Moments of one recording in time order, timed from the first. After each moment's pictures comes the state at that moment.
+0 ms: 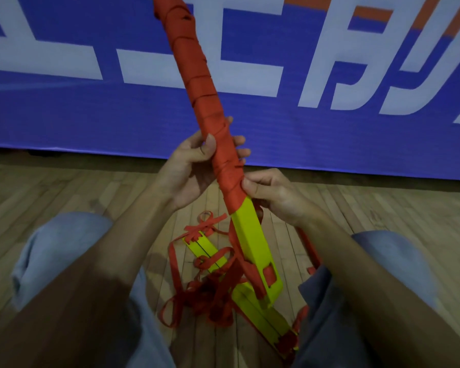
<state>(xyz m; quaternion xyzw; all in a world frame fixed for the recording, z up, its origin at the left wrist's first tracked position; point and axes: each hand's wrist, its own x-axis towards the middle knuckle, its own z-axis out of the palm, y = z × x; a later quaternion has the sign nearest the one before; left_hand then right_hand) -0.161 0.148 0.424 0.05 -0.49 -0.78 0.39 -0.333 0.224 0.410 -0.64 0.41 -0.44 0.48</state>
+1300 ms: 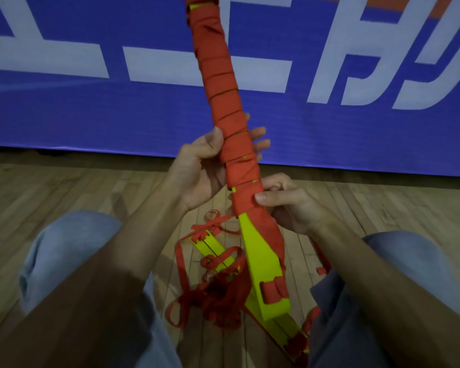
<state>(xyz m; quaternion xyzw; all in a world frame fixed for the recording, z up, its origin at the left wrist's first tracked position) -0.166 0.156 0.427 0.04 -0.44 -0.81 0.38 -0.334 0.228 0.399 -0.58 0.29 -0.43 0.63</state>
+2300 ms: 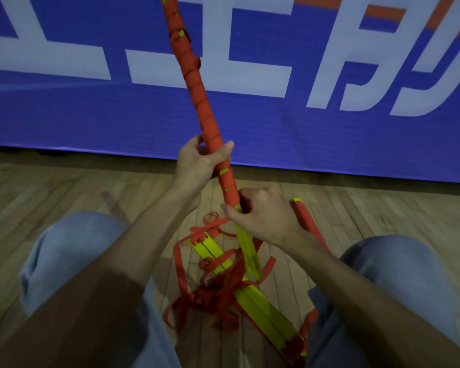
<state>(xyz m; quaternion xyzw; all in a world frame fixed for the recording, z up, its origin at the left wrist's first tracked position) -0.177 0.133 0.408 0.36 -0.52 -0.57 0.52 -0.302 0.219 0.375 -0.69 0.67 -0.26 0.04</state>
